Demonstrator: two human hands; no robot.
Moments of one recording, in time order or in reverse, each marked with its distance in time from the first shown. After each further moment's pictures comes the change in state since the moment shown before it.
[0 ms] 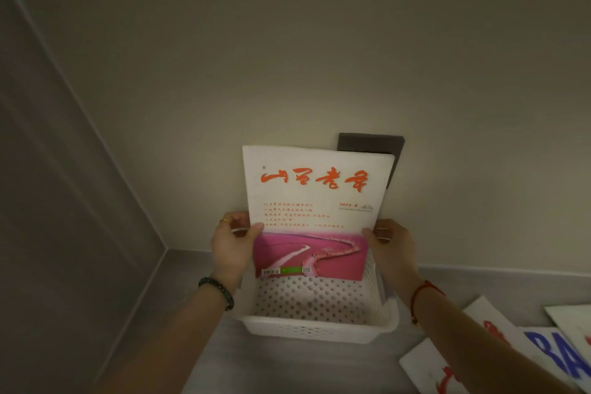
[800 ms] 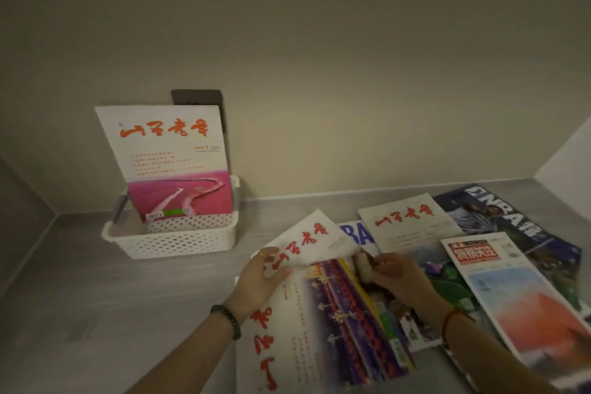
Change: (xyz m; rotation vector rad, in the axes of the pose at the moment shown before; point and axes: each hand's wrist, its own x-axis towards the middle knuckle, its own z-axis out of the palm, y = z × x) left_hand -0.287 -0.008 0.138 0.212 -0.675 0.056; right_hand -0.138 0.161 -0.303 -0.214 -0.261 0.210
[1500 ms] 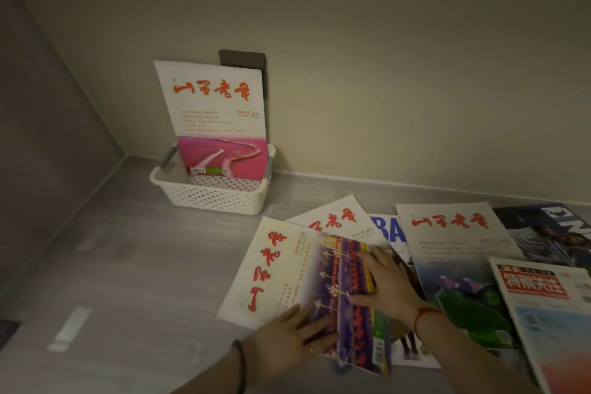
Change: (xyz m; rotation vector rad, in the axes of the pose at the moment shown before) left_hand -0.085 -0.058 0.062 1.304 -0.307 0.742; right_hand 0.037 0.025 0.046 -0.608 -0.299 -0.411
